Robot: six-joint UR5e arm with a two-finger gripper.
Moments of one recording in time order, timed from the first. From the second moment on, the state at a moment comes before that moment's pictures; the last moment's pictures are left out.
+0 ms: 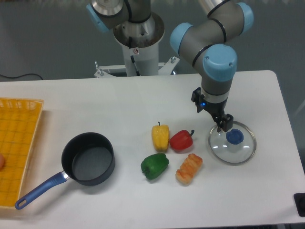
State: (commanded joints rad) arm 2.64 -1.87 -1.66 -1.12 1.61 1.36
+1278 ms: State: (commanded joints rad) arm 2.50 -1.98 -1.66 -1.05 1.37 1.28
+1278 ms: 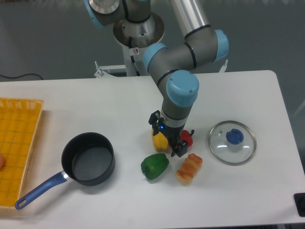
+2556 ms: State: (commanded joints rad) arm 2.49 -2.07 -1.65 -0.97 1.37 1.22
